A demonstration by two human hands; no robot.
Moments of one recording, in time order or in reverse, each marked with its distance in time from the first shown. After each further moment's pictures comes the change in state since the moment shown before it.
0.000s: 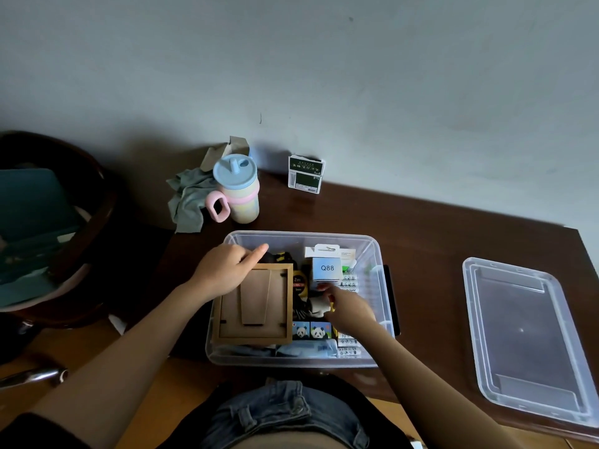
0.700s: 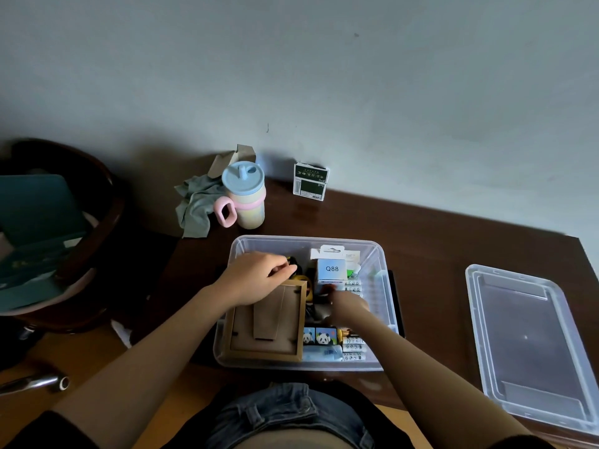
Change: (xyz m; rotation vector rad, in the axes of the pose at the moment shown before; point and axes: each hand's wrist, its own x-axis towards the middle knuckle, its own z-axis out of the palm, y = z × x) left_hand -0.005 0.029 0.003 0.064 -0.160 0.208; right_hand 0.021 -0.013 -0.001 -0.230 -0.103 0.014
